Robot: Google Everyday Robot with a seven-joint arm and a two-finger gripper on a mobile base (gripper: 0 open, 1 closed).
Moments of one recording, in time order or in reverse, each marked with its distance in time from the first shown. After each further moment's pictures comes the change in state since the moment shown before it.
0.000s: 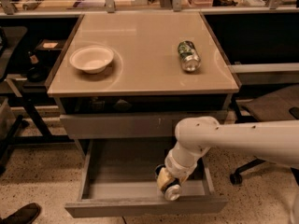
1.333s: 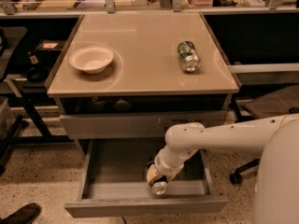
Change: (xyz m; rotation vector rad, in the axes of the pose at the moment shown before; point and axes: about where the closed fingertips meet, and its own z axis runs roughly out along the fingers) arm -0.049 0.012 0.049 -0.040 -0.085 0.108
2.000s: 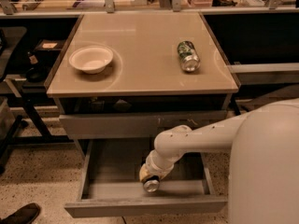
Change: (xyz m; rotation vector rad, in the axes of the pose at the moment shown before) arm -0.025 0.011 0.027 0.038 -0.077 0.027
